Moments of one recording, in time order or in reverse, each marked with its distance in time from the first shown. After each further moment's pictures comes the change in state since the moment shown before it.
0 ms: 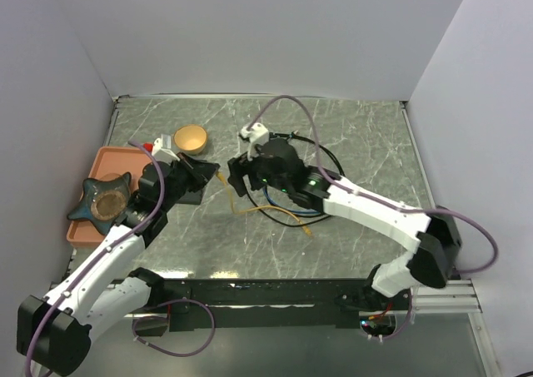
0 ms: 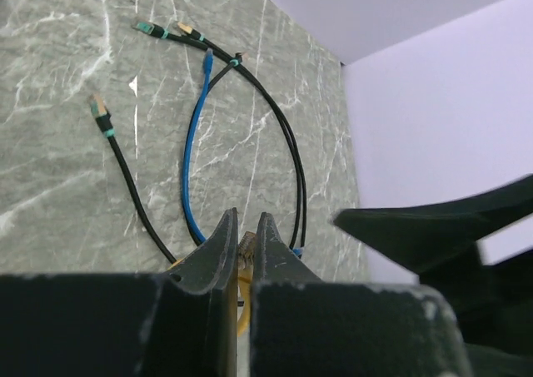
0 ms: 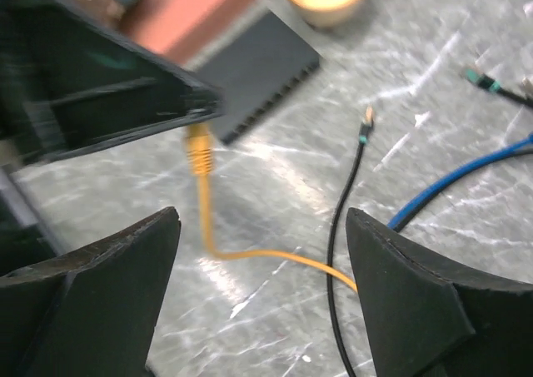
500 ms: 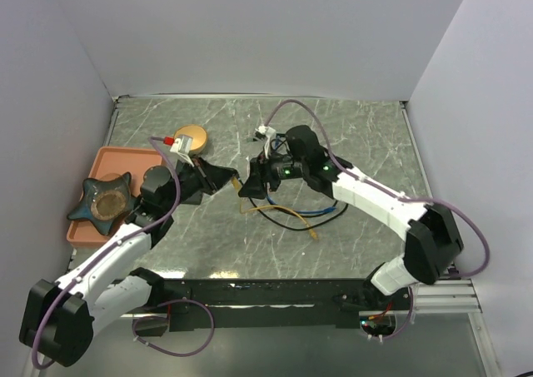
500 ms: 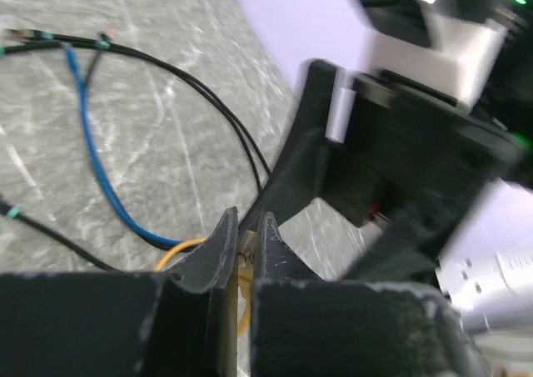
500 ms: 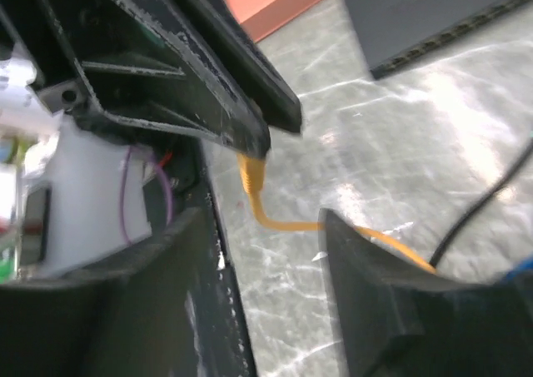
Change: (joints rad) left arm 0.000 0.079 -0.087 0.363 0.386 0.202; right arm -0.251 0.091 -0.061 0.043 -0.799 0.042
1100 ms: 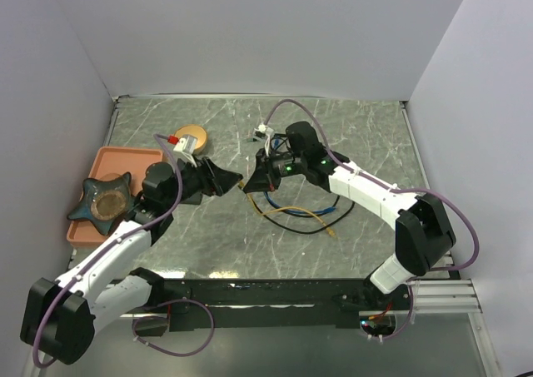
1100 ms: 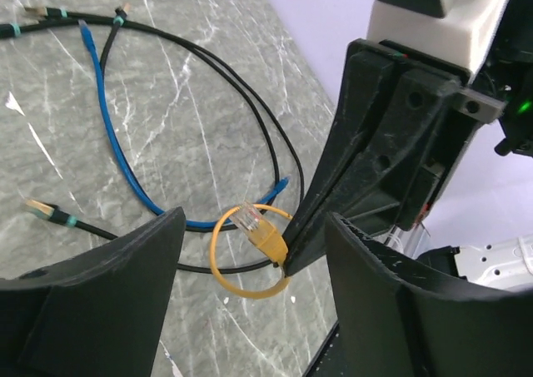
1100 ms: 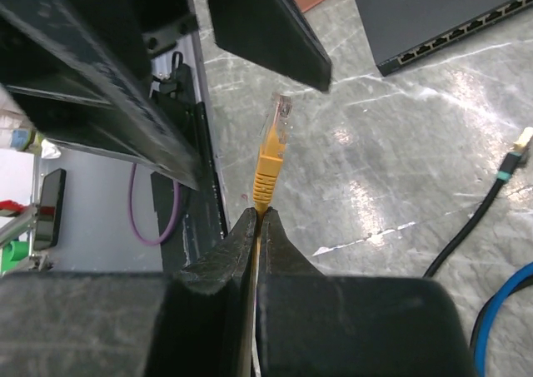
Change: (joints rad) left arm 0.006 -0.007 0.032 -0.122 0.005 0.066; right arm -0.043 0.039 0.006 0.005 -0.112 -0.031
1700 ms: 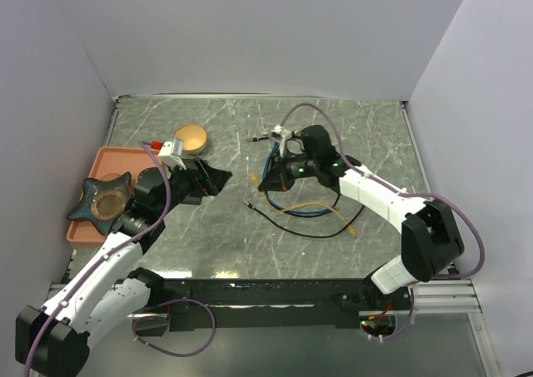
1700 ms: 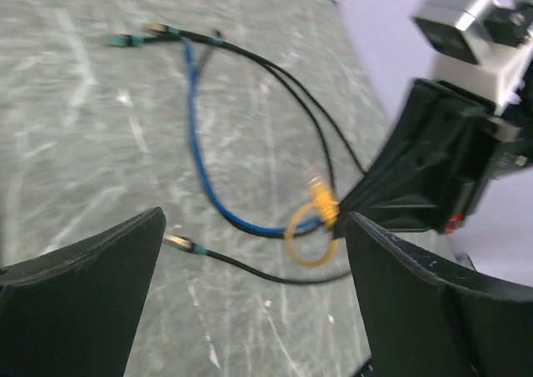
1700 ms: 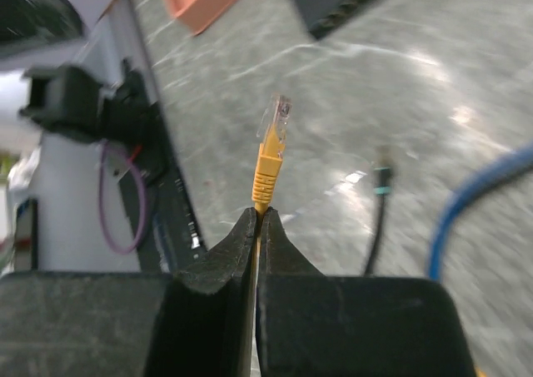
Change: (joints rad) left arm 0.000 -0.144 0.019 -0.235 -0.251 0.041; right arm -0.098 -0.065 -0.103 -0.025 0.068 -0.002
